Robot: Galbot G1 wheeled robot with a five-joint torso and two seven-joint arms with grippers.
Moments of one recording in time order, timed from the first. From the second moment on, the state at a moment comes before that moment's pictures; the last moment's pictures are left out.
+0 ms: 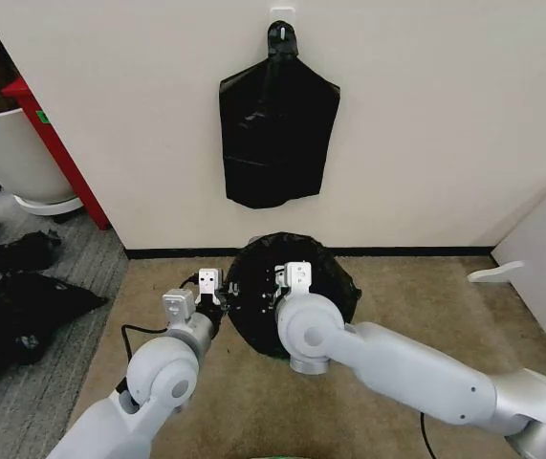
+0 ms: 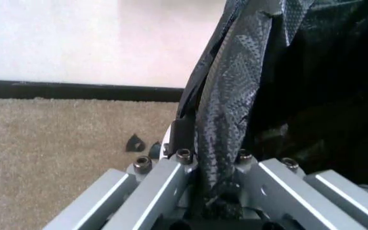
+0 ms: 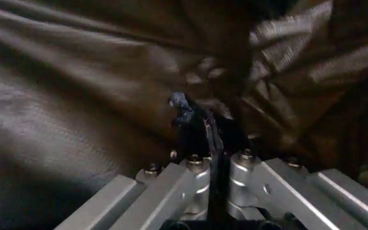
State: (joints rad) left arm 1.14 -1.05 -0.14 -2.18 -0.84 0.45 -0.47; right arm -0.42 1.12 -0.59 1.94 1.62 -0.40 1.34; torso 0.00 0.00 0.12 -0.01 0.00
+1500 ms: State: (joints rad) left arm 1.15 -1.06 -0.17 -2.11 -1.01 0.50 -0.61; right arm -0.51 0.81 -0.44 2.36 1.34 -0.35 0.93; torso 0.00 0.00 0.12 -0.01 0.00
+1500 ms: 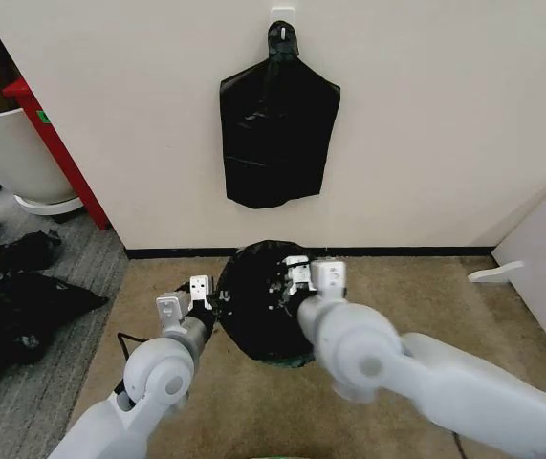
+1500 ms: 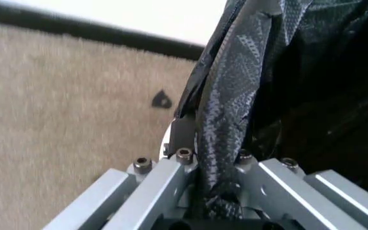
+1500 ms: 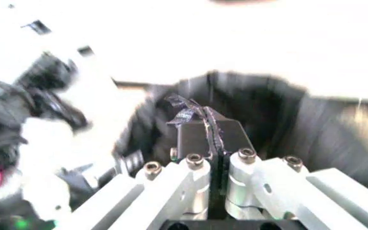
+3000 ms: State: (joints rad) left arm 1.17 -1.11 -0.15 -2.07 -0.97 0.50 -0.61; right arm -0.71 0.64 -0.22 2.43 1.09 -0.23 0.84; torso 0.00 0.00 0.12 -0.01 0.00
